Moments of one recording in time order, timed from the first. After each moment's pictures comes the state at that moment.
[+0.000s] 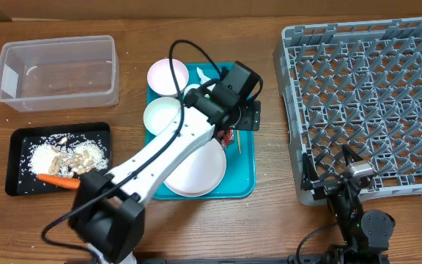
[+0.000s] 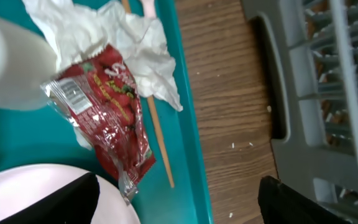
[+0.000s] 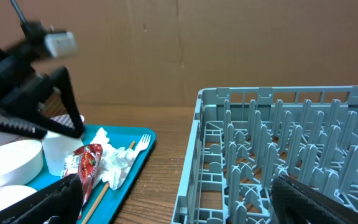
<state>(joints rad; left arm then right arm) -0.67 1.85 1.55 -0.79 -0.02 -0.59 -0.07 0.01 0.02 -0.01 -0.30 0.07</state>
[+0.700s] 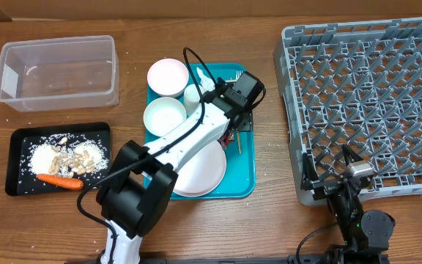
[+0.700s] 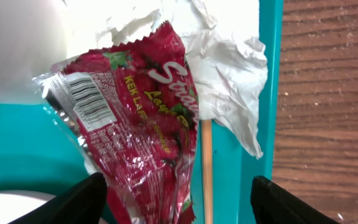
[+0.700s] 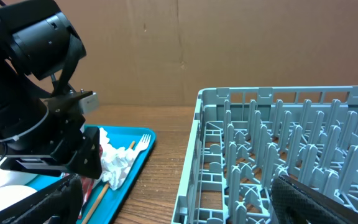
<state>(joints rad) -0.67 2.05 1.55 -0.73 -0.16 -0.71 -0.07 0.01 0.02 -0.01 -0.30 0.07</state>
